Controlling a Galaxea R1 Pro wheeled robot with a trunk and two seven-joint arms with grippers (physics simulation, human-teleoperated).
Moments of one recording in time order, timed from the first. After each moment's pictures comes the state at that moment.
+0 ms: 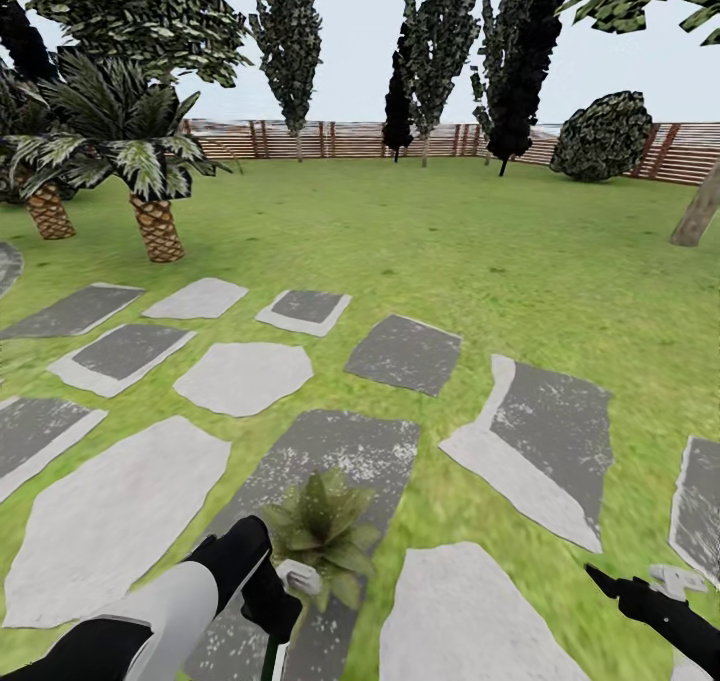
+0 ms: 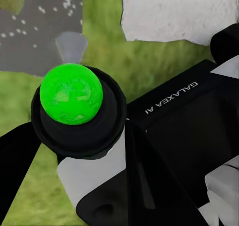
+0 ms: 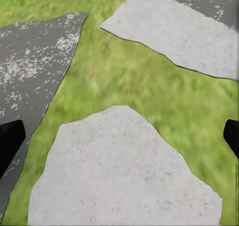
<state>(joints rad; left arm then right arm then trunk) -0.79 -0.09 -0.09 -0.19 -0.51 0.87 -0.69 -0.46 -0.24 -1.15 -0.64 0.60 0.04 0.90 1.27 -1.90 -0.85</state>
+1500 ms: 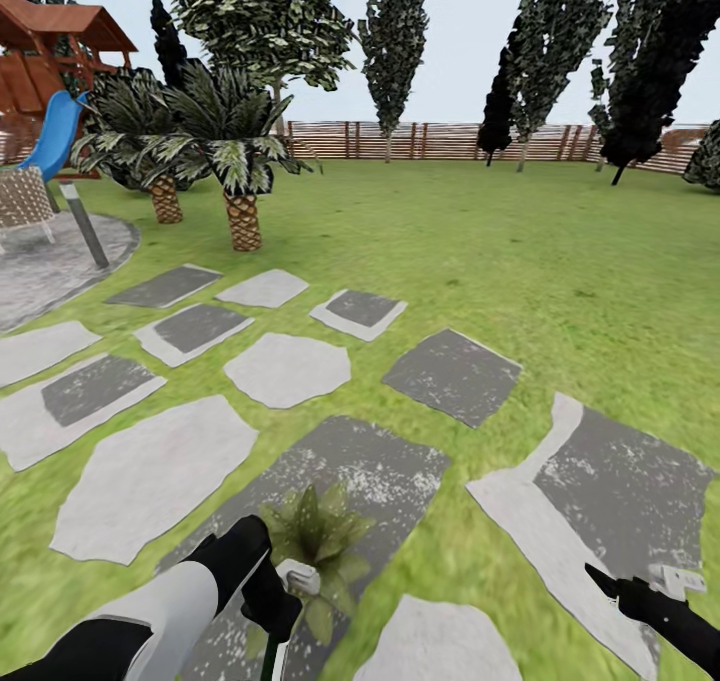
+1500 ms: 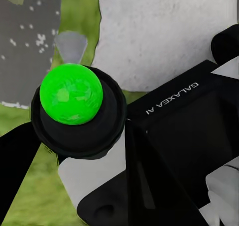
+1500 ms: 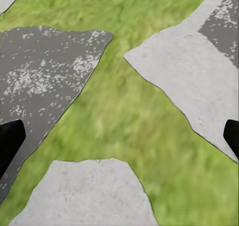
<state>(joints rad) -0.78 -0.09 -0.09 -0.19 -0.51 0.87 -0.69 -0.46 -0.23 -1.15 -0.64 0.60 0.04 0.90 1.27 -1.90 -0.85</state>
